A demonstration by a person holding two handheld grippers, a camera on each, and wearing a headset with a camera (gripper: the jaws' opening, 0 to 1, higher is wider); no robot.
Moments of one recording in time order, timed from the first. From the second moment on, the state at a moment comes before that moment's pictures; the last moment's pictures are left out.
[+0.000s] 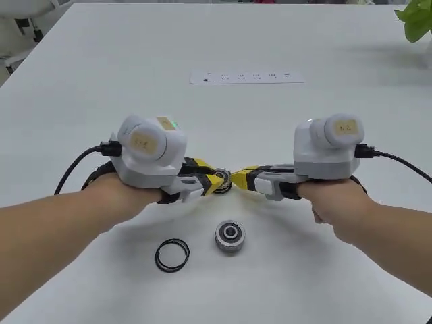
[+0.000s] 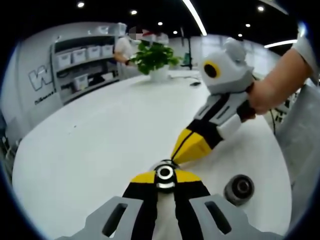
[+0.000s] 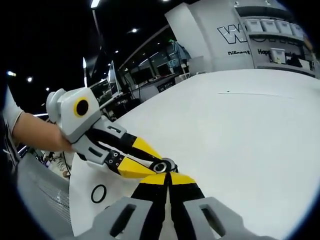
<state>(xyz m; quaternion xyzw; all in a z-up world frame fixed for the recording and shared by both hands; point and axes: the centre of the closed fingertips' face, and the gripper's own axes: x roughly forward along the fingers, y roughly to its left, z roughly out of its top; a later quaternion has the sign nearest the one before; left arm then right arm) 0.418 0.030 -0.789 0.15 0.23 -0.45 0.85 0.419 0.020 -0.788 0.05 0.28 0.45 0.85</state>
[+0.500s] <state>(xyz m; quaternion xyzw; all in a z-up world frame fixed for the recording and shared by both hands) 0.416 0.029 -0.788 0.16 0.22 -0.45 0.85 0.418 0.023 -0.786 0.05 0.27 0.46 0.85</state>
